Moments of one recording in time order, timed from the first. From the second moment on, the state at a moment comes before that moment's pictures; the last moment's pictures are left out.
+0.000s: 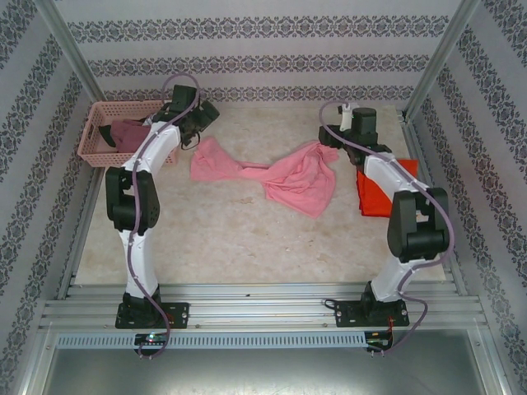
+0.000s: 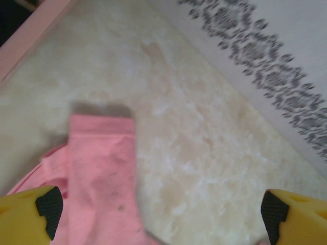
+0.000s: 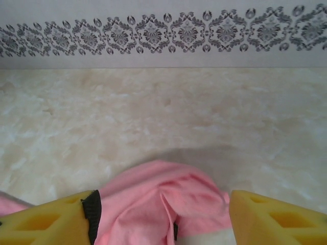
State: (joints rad) left arm -0.12 2.09 1.85 -0.57 0.00 -0.86; right arm 0.08 1.72 1.23 -0.04 -0.16 0.11
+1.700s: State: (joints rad) left arm -0.08 2.35 1.87 -0.52 0.06 -1.01; right arm 0.29 1.45 0.75 -0.02 -0.13 0.34
